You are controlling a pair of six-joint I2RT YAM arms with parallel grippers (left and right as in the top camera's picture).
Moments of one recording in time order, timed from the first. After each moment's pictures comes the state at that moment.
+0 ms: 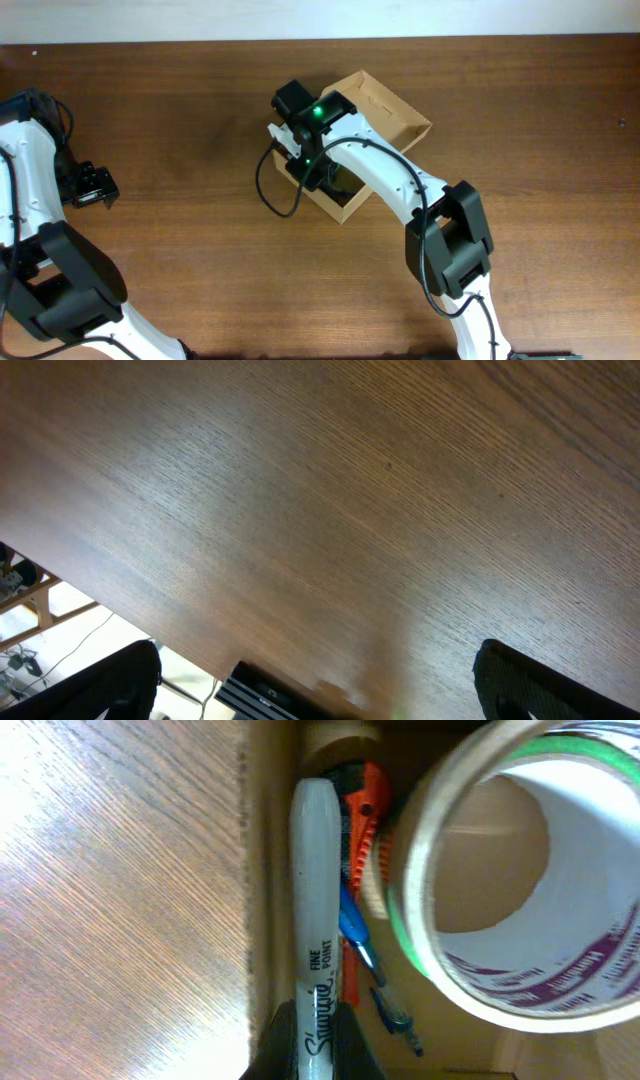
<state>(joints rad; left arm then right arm) 0.46 1.94 1.73 -1.47 -0.29 -0.11 0.65 2.25 2.01 -1.20 -0.05 -0.17</state>
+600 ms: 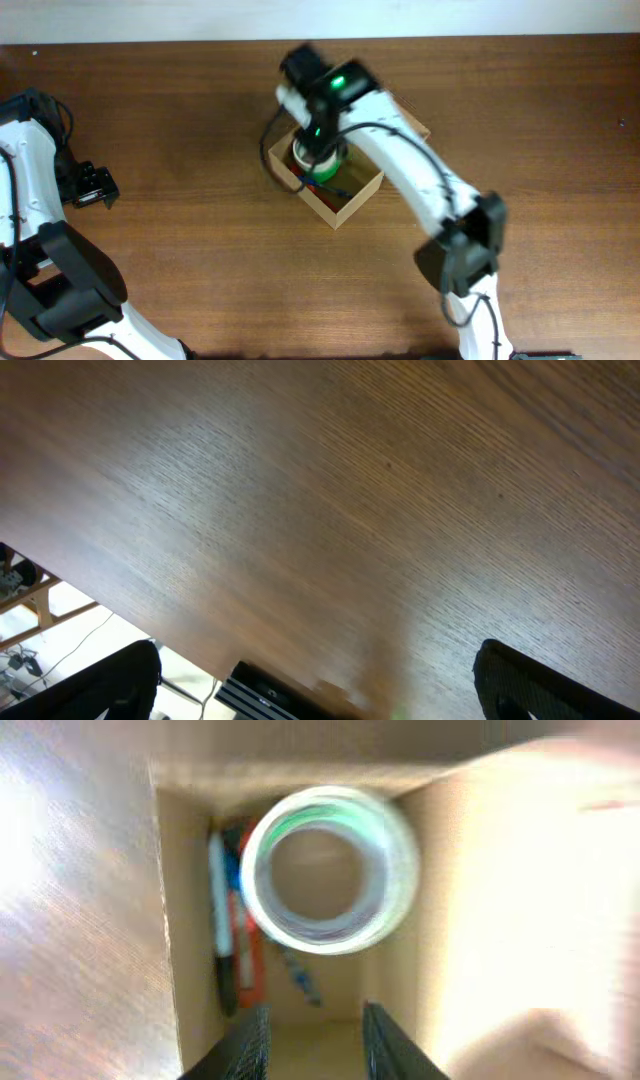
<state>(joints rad) 0.46 1.94 1.73 -1.47 -0.29 -0.11 0.59 2.21 2.31 -1.39 0.04 -0.16</state>
